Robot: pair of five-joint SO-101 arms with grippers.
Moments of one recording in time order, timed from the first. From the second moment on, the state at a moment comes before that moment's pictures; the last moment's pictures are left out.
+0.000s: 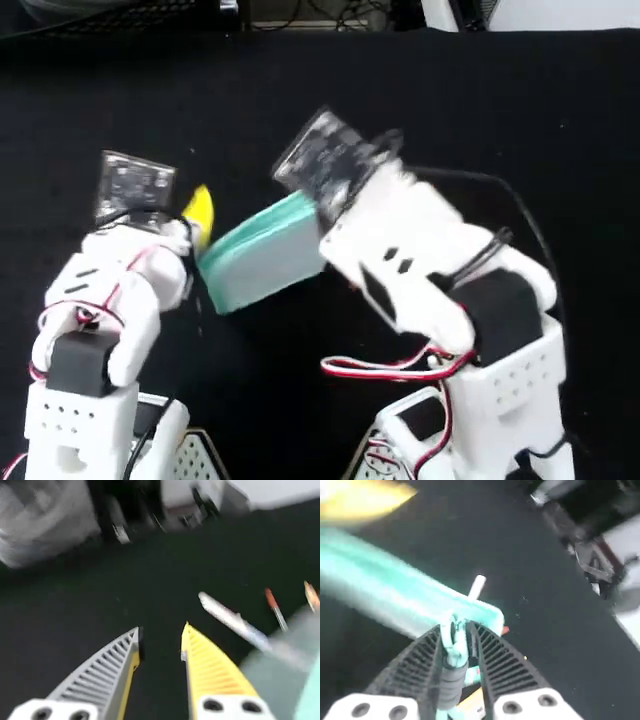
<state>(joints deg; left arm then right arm) 5.5 -70.1 47.1 59.0 -9.1 -23.9 -41.2 3.3 83.2 27.0</state>
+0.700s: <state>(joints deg) 15.1 -75.5 47.4 71.0 -16.3 -36.4 -39.3 6.5 72.7 21.8</state>
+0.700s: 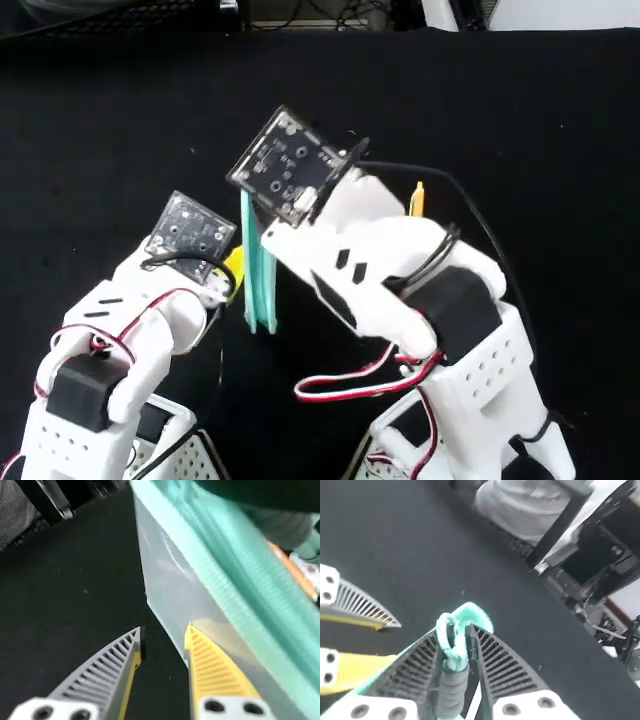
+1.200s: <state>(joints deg) 3.8 -76.0 36.0 82.0 -17.1 -47.3 -41.7 5.9 78.2 26.7</state>
